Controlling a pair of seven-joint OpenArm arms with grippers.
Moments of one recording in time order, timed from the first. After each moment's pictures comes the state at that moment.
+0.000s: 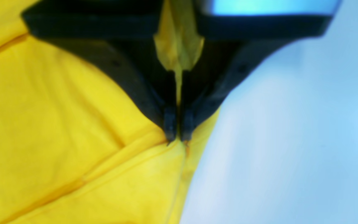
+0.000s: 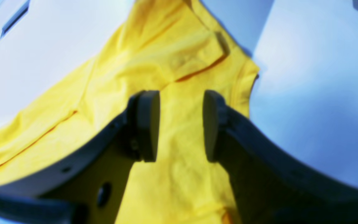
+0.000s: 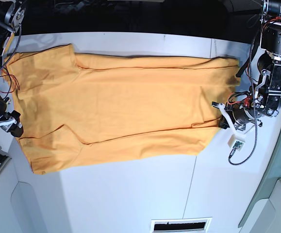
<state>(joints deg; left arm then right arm) -8.1 -24.9 4.3 67.2 -17.3 -21.2 31.7 13.6 18.2 29.8 54.5 27.3 28.3 -34.4</state>
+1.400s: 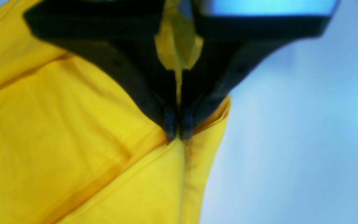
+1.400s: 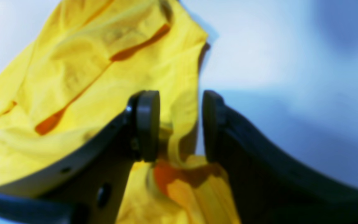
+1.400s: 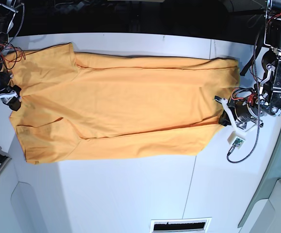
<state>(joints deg) -5.8 -26.8 4.4 71.9 -17.6 -25.3 33.8 5.5 18.5 29.8 48.8 27.3 27.7 -21.2</state>
